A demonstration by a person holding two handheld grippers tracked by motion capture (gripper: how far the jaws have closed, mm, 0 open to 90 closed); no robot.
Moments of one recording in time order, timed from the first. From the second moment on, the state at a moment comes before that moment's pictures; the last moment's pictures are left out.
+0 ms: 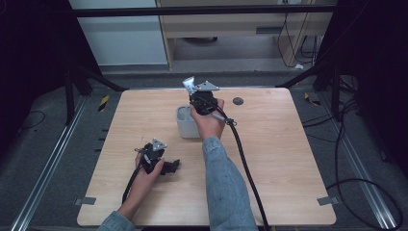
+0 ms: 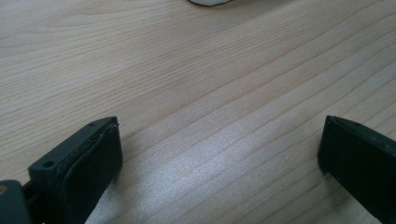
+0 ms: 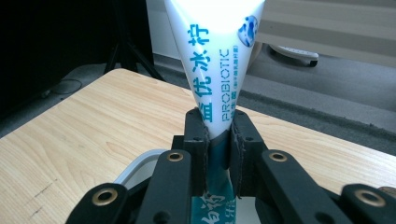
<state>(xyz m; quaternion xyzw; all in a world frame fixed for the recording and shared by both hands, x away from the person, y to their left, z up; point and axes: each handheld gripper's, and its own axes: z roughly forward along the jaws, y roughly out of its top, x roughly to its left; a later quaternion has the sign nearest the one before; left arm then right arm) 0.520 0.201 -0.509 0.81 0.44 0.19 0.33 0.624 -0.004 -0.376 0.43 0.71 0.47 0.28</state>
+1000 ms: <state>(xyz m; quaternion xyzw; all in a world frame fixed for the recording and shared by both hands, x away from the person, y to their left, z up) 0.520 0.201 -0.509 0.81 0.44 0.19 0.33 0.616 -0.008 -0.383 0.43 0.74 0.44 0.27</state>
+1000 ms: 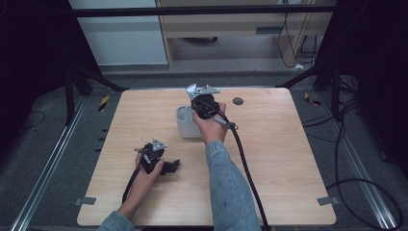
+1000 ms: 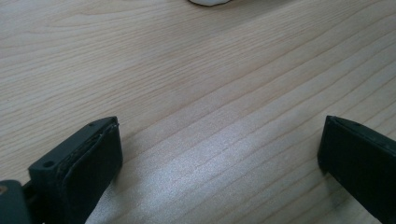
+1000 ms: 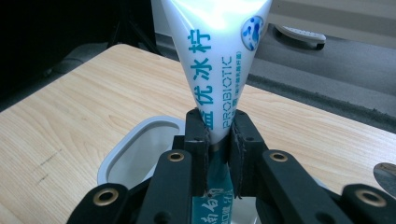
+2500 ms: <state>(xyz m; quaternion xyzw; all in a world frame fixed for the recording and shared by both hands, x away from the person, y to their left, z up) 0.521 0.201 -0.509 0.81 0.44 0.19 0.33 0.616 0.006 -0.397 0.42 0.78 0.39 0.25</state>
